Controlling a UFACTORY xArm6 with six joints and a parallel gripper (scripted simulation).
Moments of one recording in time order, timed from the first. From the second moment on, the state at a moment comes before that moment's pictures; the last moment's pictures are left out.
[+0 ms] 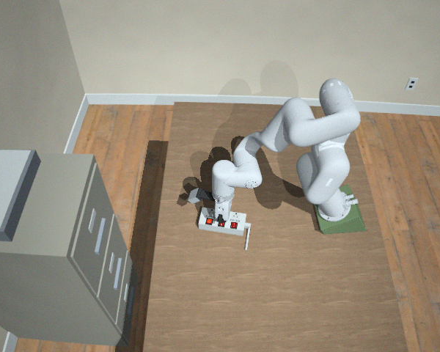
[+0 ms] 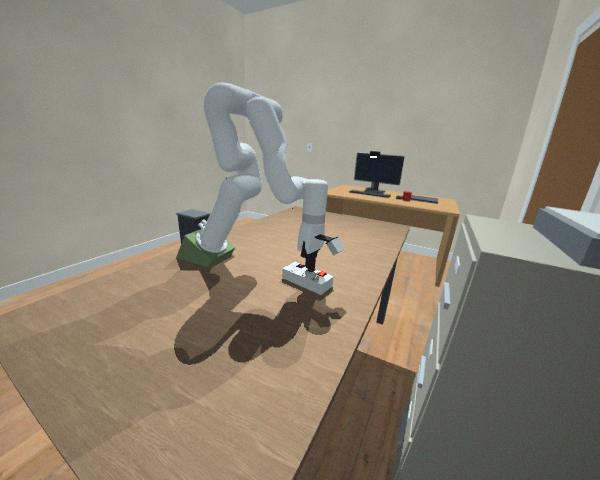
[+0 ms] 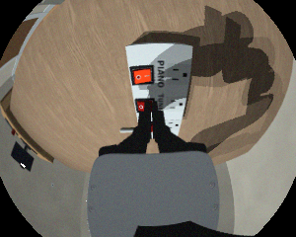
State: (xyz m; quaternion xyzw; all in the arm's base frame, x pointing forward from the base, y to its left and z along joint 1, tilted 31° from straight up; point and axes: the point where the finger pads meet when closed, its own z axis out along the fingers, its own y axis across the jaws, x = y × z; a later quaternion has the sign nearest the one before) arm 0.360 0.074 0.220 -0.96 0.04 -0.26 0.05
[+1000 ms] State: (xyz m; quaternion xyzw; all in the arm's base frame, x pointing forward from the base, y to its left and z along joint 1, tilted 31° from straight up) arm 0.361 0.074 0.218 -0.96 0.04 -0.26 0.05
